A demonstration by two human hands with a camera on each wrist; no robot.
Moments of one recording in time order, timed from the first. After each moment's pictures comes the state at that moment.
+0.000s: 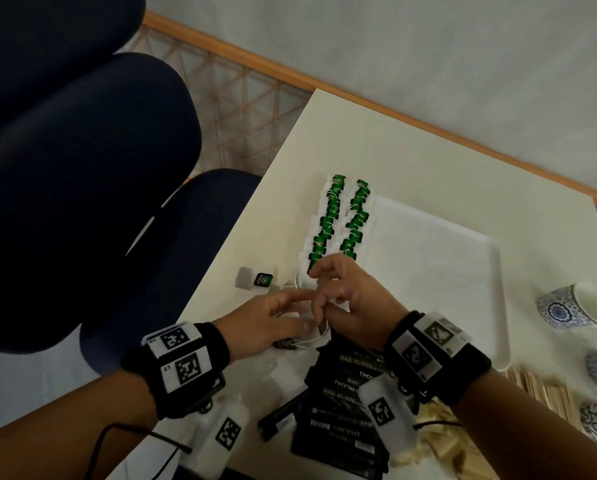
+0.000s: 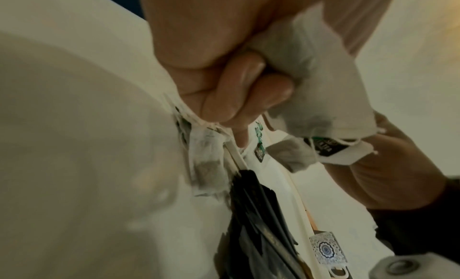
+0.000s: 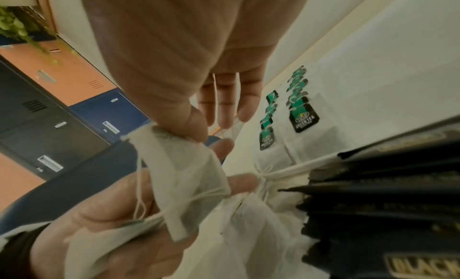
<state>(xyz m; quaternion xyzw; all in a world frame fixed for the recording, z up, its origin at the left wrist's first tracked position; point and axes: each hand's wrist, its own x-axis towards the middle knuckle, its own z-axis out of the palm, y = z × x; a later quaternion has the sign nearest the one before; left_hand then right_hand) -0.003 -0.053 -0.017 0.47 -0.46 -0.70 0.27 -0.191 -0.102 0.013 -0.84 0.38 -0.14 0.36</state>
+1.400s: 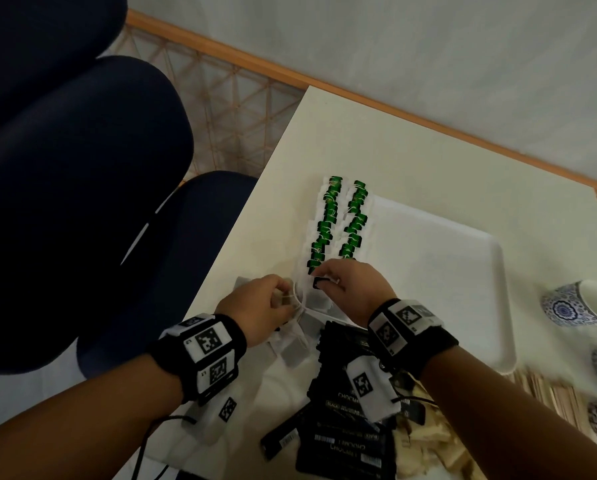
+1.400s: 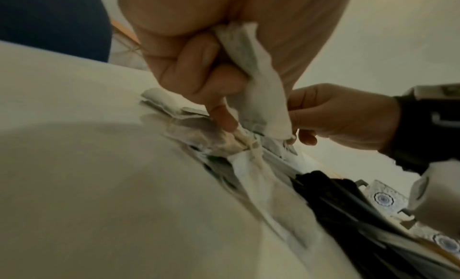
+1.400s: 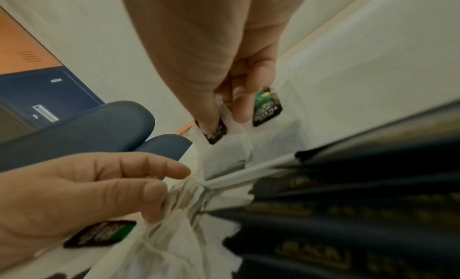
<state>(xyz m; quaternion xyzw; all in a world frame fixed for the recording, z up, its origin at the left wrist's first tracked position) 0.004 -0.089 -0.034 0.66 -0.59 -0.45 0.12 -0.181 -0.141 -0.008 -0.78 0.55 -0.02 0.28</state>
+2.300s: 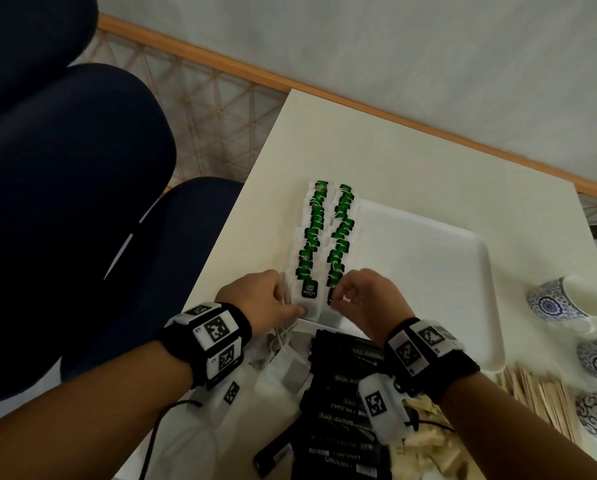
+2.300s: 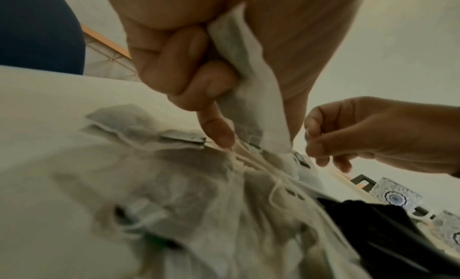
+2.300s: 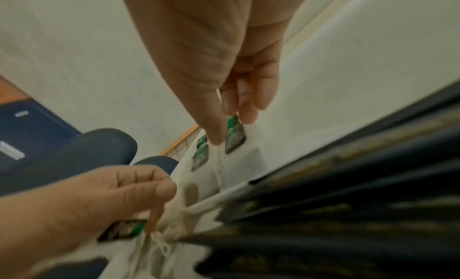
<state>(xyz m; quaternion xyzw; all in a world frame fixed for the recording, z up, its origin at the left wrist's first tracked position) -0.008 -0.121 -0.022 0.67 -0.64 -0.37 0.02 -0.219 -0.134 -0.018 -0.76 0.59 -0.08 0.26</state>
